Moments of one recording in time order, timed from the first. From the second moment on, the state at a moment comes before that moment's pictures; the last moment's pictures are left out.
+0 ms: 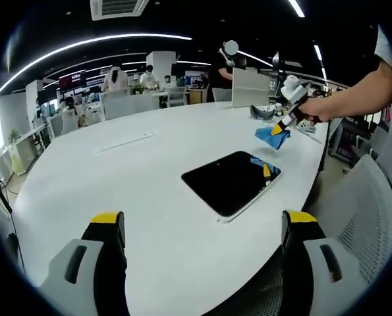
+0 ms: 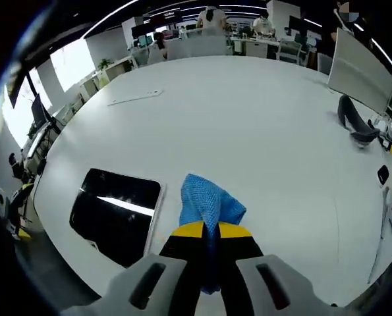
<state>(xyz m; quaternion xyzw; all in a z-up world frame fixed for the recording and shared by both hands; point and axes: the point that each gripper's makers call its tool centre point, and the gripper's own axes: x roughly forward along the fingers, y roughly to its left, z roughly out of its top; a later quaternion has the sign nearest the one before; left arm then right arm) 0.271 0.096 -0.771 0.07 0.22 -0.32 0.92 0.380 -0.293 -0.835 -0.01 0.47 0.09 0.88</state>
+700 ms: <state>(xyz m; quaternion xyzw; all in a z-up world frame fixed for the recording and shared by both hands) 0.278 0.108 -0.761 0.05 0.20 -0.29 0.93 0.371 -0.285 -0.861 -0.02 0.46 0.15 0.88</state>
